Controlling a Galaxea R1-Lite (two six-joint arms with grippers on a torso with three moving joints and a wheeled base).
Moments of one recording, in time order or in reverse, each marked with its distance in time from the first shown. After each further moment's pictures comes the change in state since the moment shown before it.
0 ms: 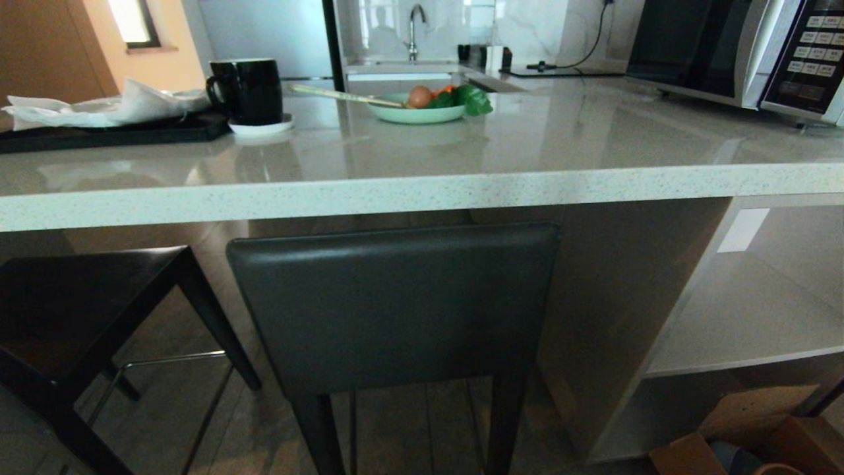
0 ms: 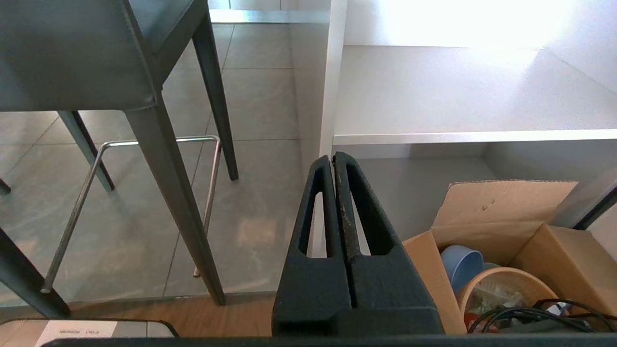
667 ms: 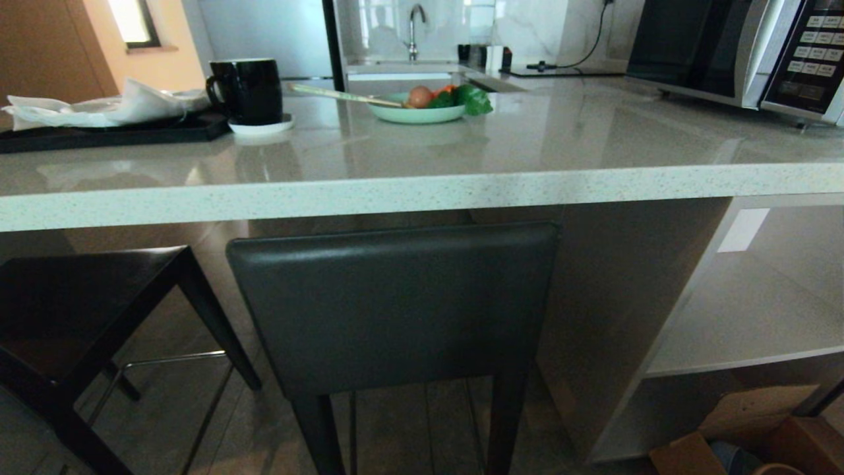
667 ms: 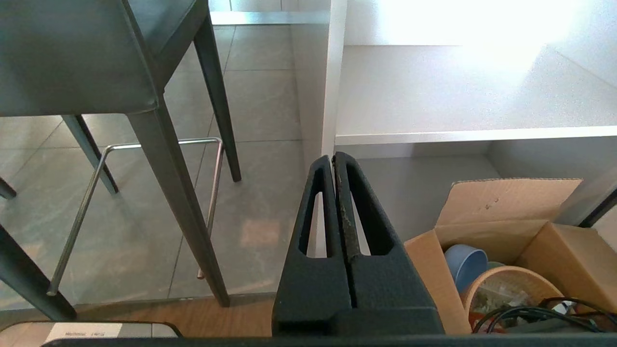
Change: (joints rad) left arm 0.000 0.000 0.000 -0.001 0.000 -0.013; right arm 0.000 0.000 0.000 -0.001 -0.001 0.016
